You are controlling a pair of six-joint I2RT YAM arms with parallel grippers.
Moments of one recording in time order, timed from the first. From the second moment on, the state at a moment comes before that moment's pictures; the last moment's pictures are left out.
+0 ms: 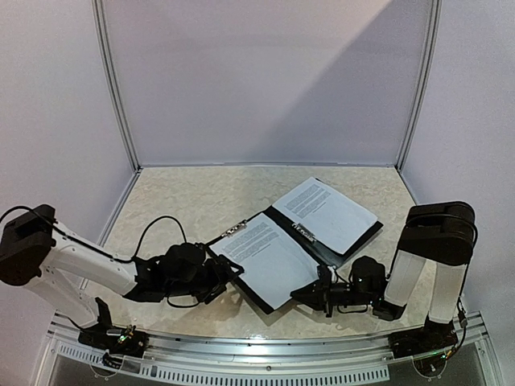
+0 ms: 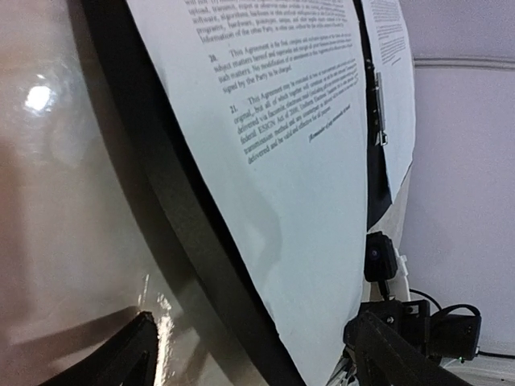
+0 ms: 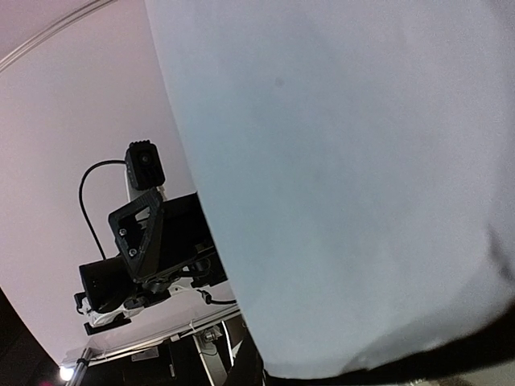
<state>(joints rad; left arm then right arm) -1.08 1.45 0.43 0.37 -0.16 -1.47 0.98 1.95 0.24 1.42 -0.40 1.82</state>
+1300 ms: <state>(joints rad) -0.70 1.54 1.19 -0.81 0.11 -0.65 0.93 1.01 0.76 -0.50 0.17 0.80</state>
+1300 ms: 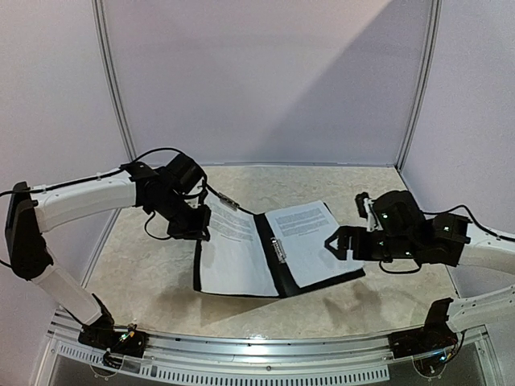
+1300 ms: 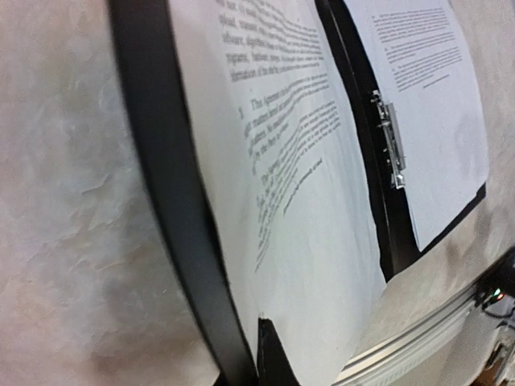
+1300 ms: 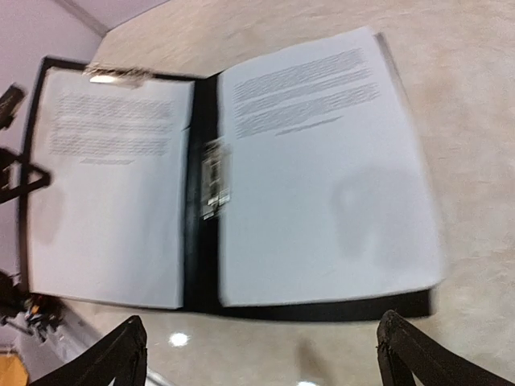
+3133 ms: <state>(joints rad) -1.04 2.18 2.05 -0.67 0.20 -0.51 0.42 0.89 0.56 -0.54 0.07 0.57</state>
